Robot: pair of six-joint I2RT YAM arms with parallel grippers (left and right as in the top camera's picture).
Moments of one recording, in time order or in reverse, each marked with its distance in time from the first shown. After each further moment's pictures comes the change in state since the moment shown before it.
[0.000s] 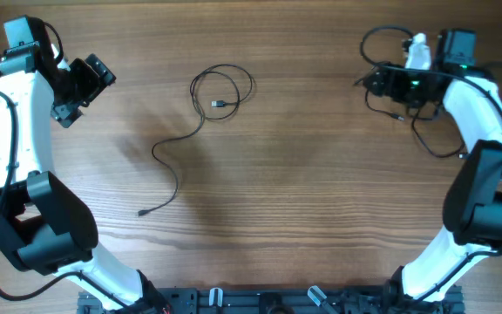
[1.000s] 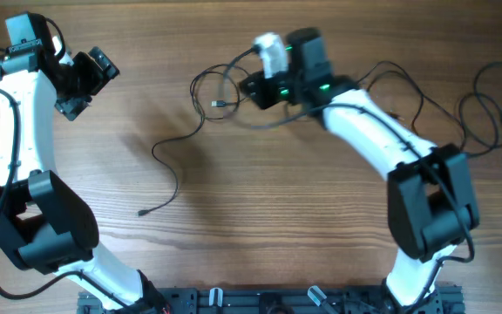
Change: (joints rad) left arm -0.011 0.003 0.000 0.059 0.065 0.000; right arm 0.623 0.000 0.000 0.431 0.018 0.011
